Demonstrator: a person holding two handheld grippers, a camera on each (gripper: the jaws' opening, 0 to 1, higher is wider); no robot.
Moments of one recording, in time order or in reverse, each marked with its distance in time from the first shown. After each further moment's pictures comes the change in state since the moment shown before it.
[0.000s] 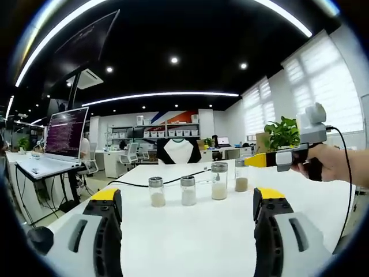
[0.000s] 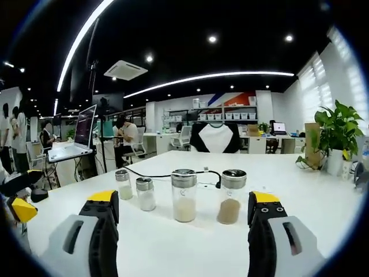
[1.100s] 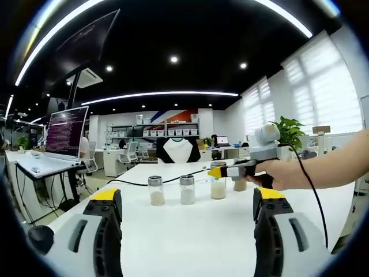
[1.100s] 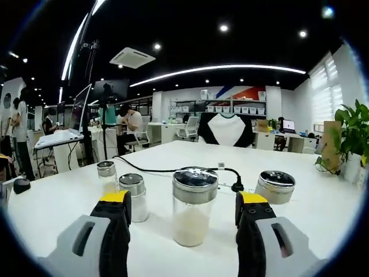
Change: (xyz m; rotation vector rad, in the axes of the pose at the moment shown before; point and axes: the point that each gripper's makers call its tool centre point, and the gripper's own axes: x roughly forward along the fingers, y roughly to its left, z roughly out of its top) left arm -0.001 0.002 0.001 -0.010 0.005 0.003; right arm 0.108 0.005 -0.030 -0.066 0.079 0.032
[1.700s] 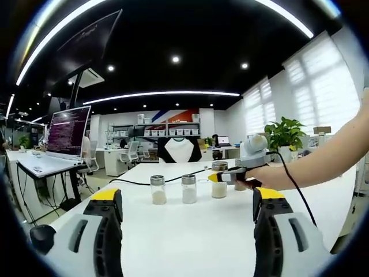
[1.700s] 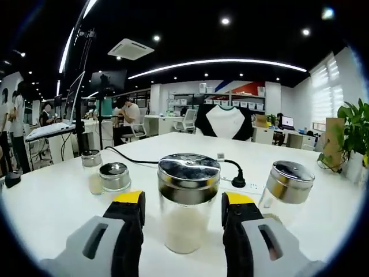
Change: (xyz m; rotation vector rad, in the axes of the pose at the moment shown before) left arm -0.002 -0.001 -0.001 0.001 0.004 -0.002; right arm 0.029 -0.010 -0.021 0.003 0.041 -0.015
